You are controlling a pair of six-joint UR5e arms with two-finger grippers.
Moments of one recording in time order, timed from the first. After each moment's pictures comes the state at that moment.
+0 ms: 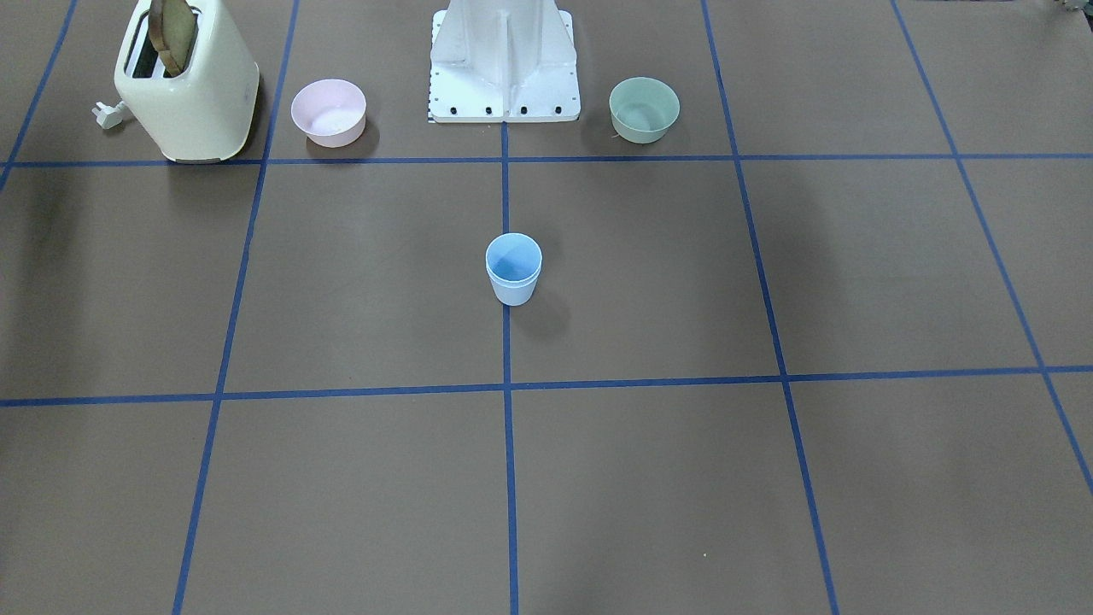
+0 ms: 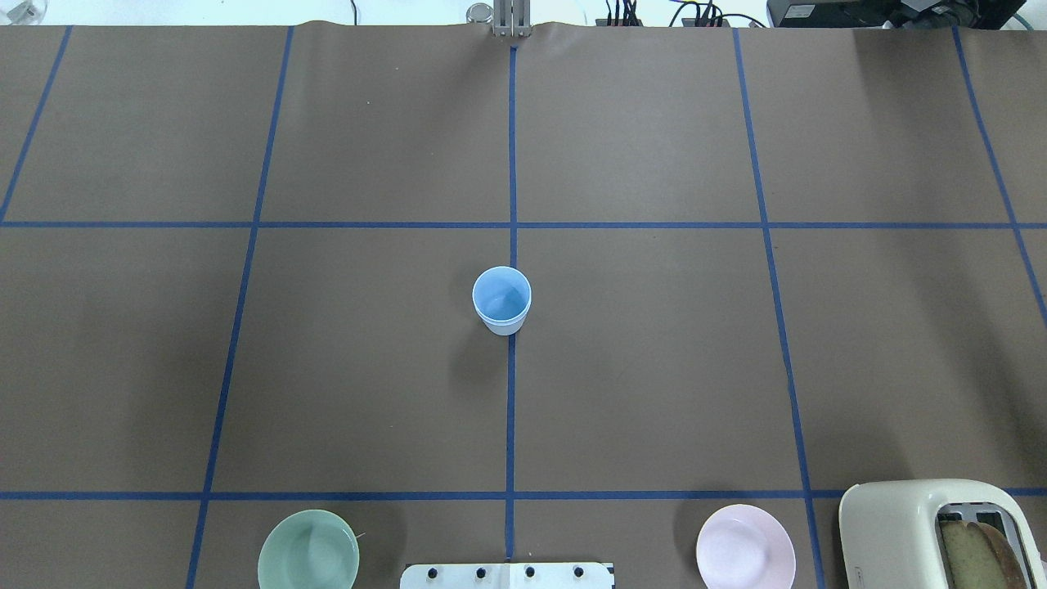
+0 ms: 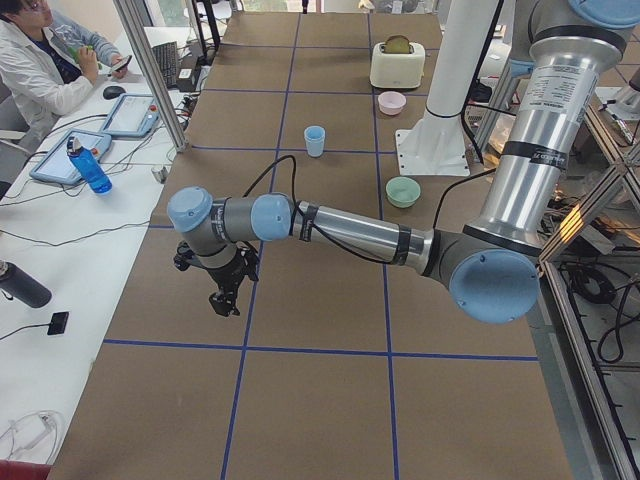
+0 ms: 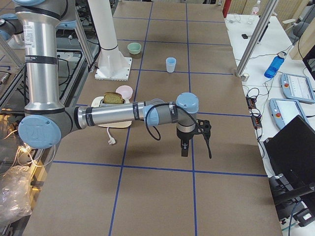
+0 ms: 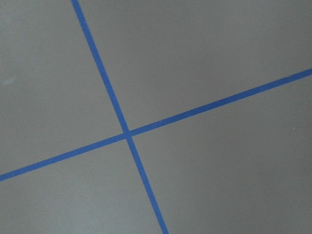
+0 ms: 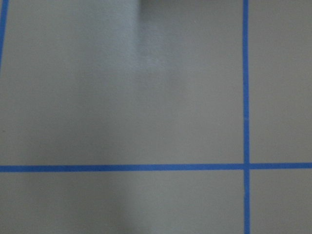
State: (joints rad) left arm -1.51 -1.83 -1.51 -1.27 -2.33 0.35; right arm 1.49 -1.59 1.72 -1.53 2.25 0.24
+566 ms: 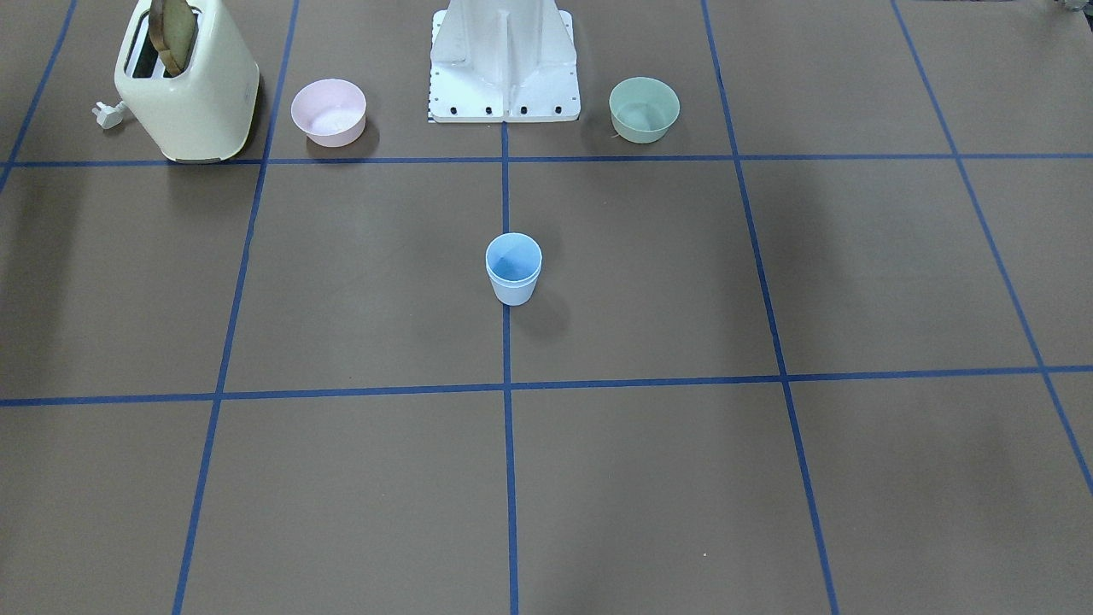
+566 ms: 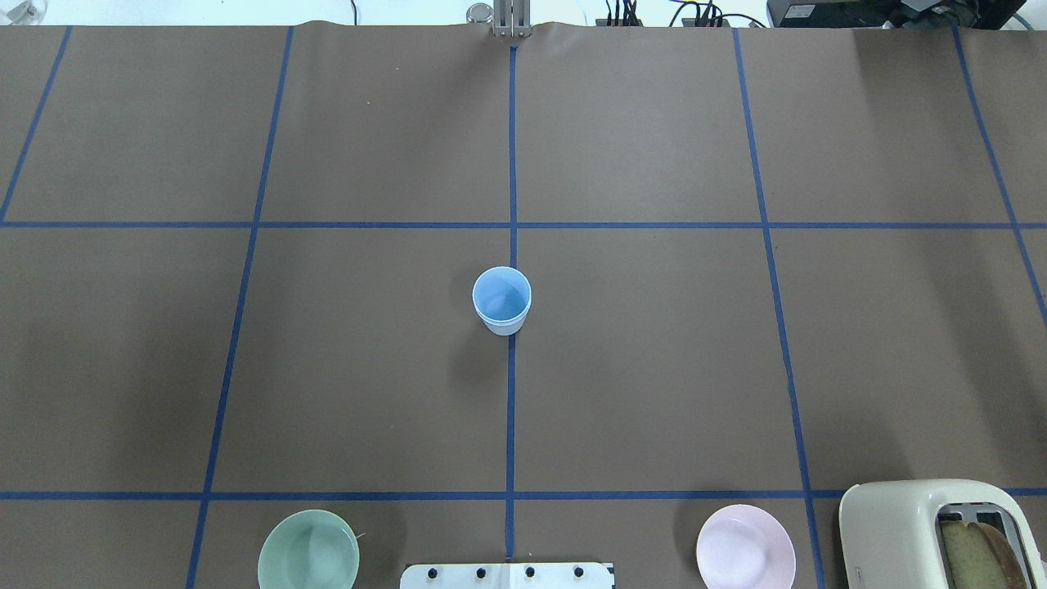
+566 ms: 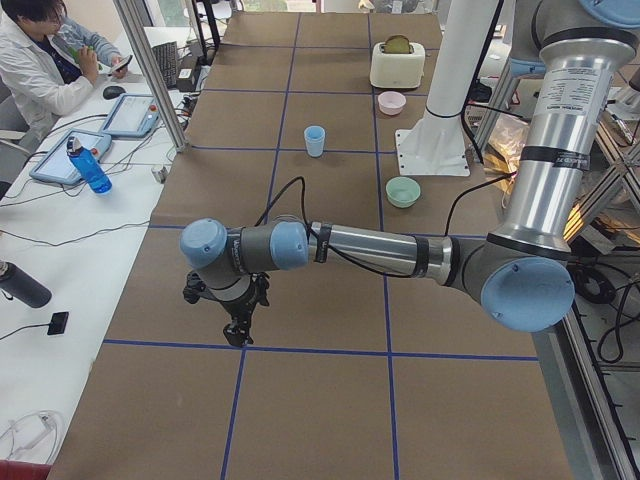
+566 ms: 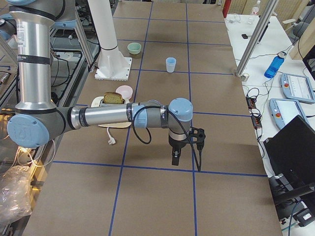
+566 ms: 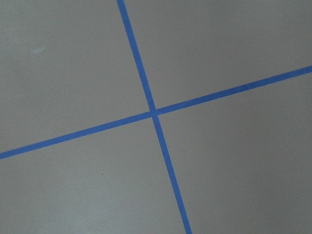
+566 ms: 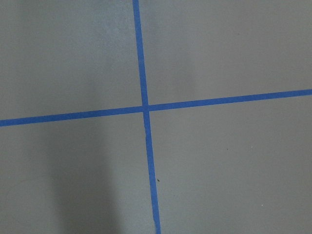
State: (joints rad) left arm -1.56 -1.74 -1.51 -1.30 -2.33 0.36; right arm 1.58 -1.62 1.78 -1.69 2.26 0.13
